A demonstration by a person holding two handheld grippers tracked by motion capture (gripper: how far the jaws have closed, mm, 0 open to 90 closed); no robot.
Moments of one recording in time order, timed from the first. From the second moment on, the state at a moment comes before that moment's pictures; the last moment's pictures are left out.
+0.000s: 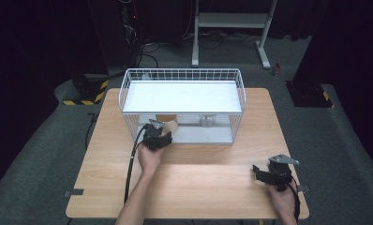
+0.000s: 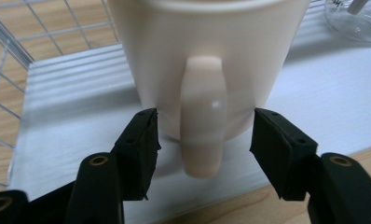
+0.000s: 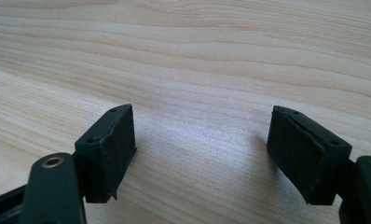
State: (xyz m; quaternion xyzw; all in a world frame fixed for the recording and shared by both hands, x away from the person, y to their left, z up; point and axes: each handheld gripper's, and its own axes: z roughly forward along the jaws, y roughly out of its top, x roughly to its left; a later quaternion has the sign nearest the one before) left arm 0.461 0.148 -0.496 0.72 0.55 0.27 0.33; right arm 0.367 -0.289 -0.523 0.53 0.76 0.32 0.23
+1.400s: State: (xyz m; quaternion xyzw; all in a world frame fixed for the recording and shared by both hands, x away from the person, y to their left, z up) left arm 0.476 0.159 -0.509 0.70 0.58 0.26 0.33; right arm 0.367 -0.289 -0.523 0.53 0.76 0.32 0.23
